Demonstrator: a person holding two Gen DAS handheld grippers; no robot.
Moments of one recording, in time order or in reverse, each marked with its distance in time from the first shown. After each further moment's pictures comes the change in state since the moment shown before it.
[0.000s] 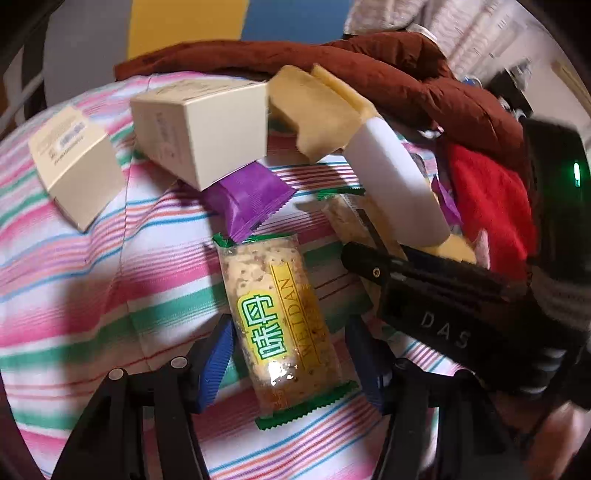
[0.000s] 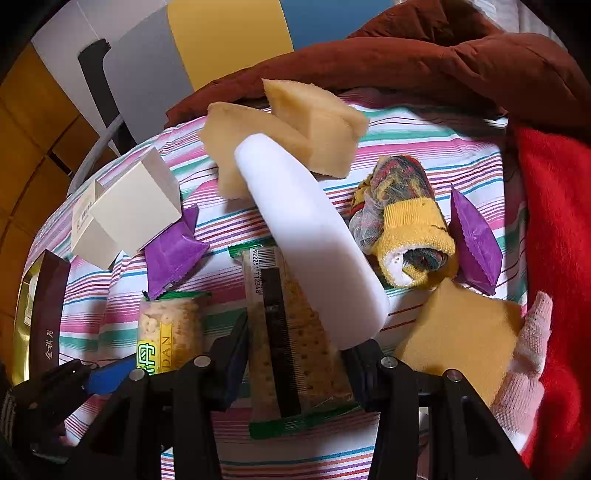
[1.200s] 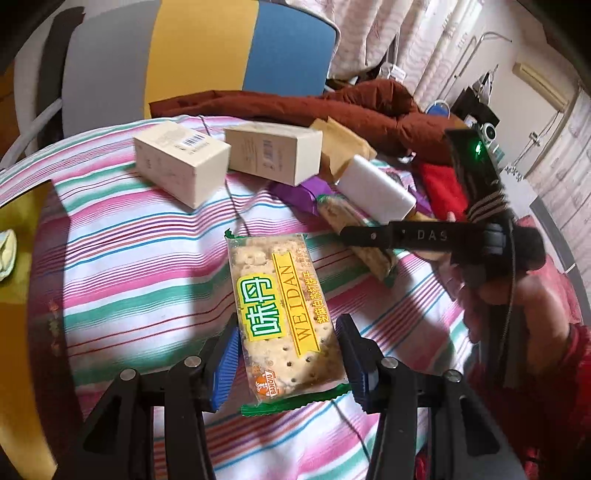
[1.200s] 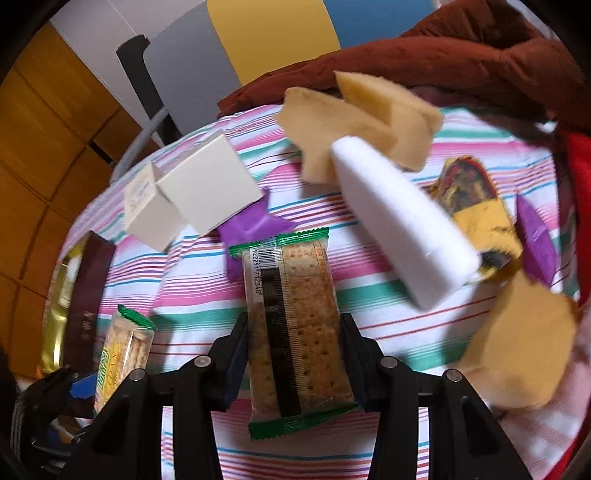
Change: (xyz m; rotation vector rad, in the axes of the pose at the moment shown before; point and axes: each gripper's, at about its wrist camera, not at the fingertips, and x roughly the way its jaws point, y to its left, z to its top) left arm -0.086 0.076 -0.073 0.022 -0.193 -0.071; right arm 0.024 0.046 -0.005 -0.036 0.017 0.214
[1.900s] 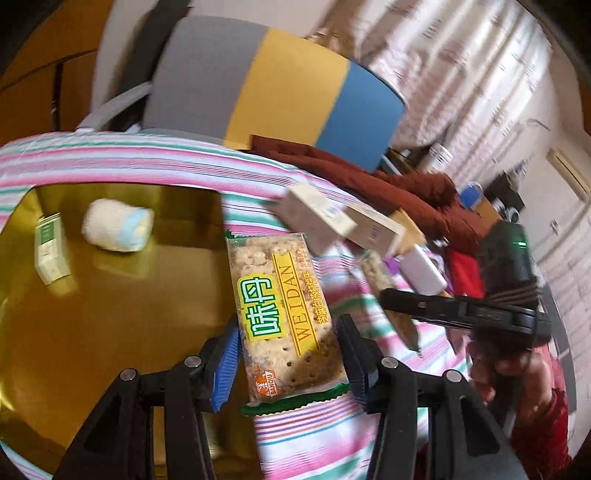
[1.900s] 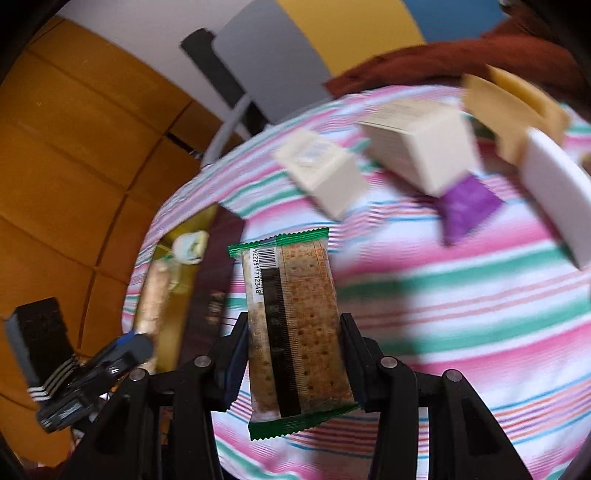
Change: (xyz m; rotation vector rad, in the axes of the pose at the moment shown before) left arm -0.104 0.120 -0.010 -0.272 -0.174 0.046; right arm 0.006 0.137 -0.016 -0.051 0.036 0.298
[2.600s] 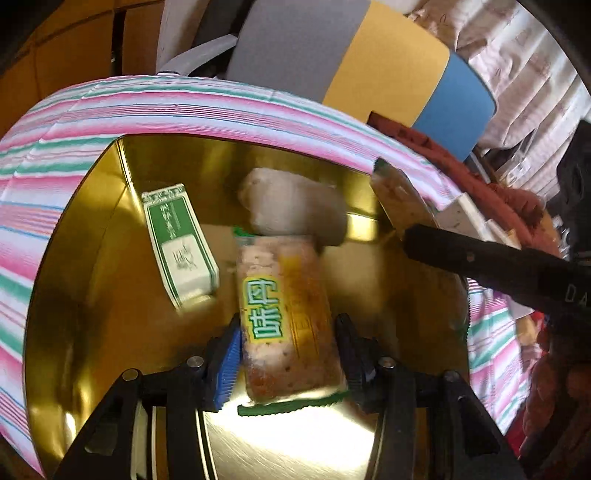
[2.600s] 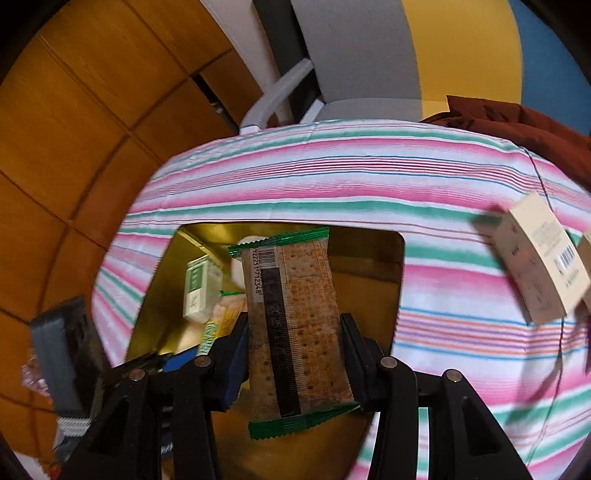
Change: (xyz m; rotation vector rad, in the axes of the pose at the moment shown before) left arm 0.041 0.147 0.041 -0.111 0.173 0.213; right arm 0.164 0.163 0.055 -0.219 0.092 -0.198
